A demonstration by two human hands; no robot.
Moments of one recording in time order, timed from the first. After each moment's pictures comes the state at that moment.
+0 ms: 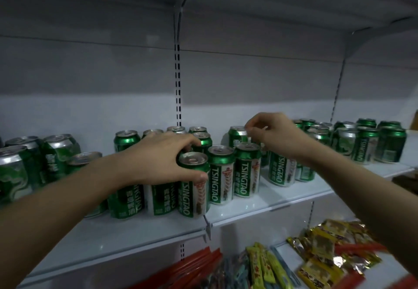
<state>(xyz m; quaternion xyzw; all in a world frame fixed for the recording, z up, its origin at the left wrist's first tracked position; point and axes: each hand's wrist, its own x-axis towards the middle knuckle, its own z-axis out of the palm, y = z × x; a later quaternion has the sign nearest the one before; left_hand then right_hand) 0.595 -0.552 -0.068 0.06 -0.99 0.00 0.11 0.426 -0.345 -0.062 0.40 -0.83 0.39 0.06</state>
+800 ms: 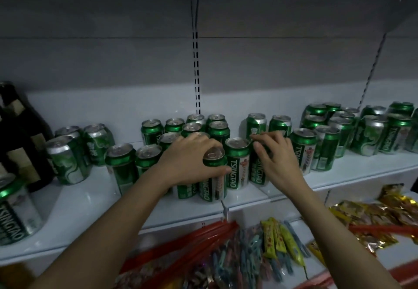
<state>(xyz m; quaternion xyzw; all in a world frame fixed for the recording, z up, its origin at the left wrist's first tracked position) 0.584 -0.540 -0.085 0.09 -0.99 -0.01 0.11 0.425 -0.369 -0.146 0.39 -0.81 0.39 0.21</state>
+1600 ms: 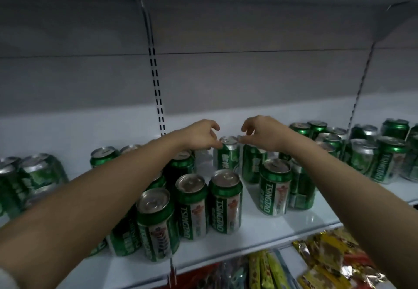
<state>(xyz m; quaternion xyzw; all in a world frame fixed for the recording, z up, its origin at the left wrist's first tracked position) 0.392 -0.541 -0.029 0.13 -0.95 -0.29 0.05 0.284 -0.372 -0.029 0.45 -0.88 0.16 0.04</state>
